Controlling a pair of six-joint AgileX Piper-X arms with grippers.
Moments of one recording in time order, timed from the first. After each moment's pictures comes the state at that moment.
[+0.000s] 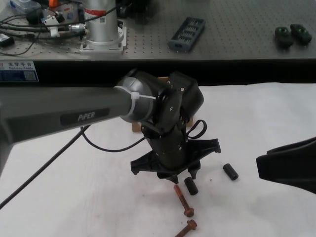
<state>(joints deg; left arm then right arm) -40.5 116.8 -85.4 43.0 9.2 -46.8 44.5 41.8 -47.9 46.4 -18.0 17.1</state>
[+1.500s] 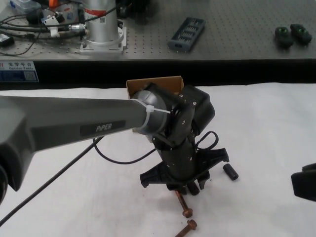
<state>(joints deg) -42.8 119.5 -85.8 41.5 9.0 -52.7 44.5 35.3 -47.9 54.6 -13.5 17.1</state>
